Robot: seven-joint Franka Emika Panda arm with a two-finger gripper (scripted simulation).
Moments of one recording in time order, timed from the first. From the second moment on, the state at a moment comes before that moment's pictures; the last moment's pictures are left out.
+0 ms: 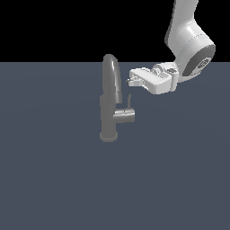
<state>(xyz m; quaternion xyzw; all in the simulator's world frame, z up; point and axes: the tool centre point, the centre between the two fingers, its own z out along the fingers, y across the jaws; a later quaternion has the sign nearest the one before) 0.033 -0.055 0.216 -0.63 0.42 0.49 0.42</state>
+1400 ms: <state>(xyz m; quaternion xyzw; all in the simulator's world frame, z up) 0.021 -0.046 0.164 -0.54 0.45 0.54 0.46</state>
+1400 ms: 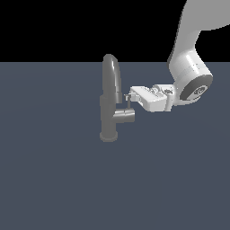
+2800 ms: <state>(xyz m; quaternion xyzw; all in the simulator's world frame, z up) -0.049 -0.056 0.153 -0.55 0.45 0.53 0.46</state>
